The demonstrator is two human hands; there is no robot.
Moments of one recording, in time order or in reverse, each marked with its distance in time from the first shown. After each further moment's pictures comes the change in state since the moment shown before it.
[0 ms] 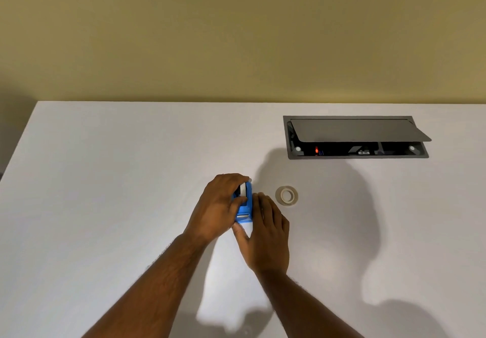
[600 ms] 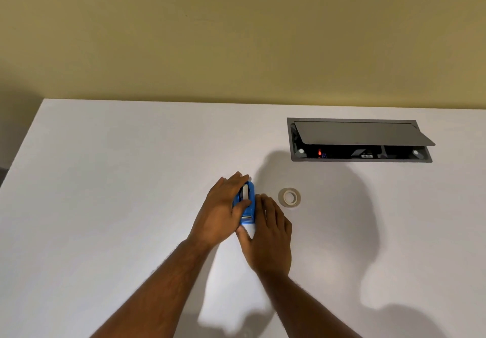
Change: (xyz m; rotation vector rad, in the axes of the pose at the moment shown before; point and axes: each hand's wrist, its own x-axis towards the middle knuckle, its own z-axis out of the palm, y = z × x) left_hand -0.008 -0.001 0.007 -0.032 -0.049 -0.080; right_hand 0.000 0.002 0.004 0.007 0.003 -0.001
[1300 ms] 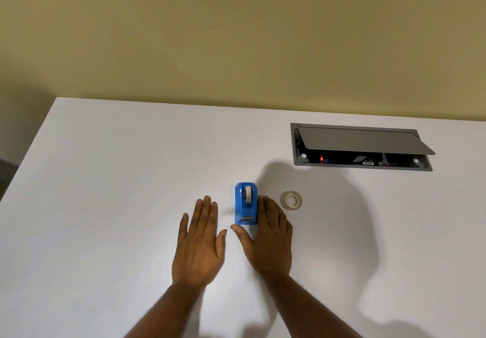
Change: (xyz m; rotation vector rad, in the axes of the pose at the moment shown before) left_hand -0.084 -0.046 0.023 0.550 0.106 -0.157; right_hand 0.001 0.002 0.003 0.021 0.003 -0.035
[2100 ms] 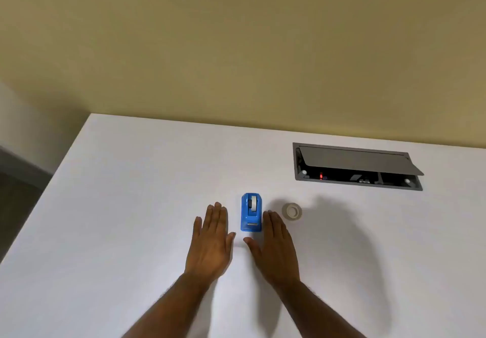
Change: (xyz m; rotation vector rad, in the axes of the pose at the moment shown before) left_hand 0.003 0.010 -0.025 -0.047 -0.083 0.017; right_hand -0.011 0.002 -0.031 -0.026 -0.161 -0.094
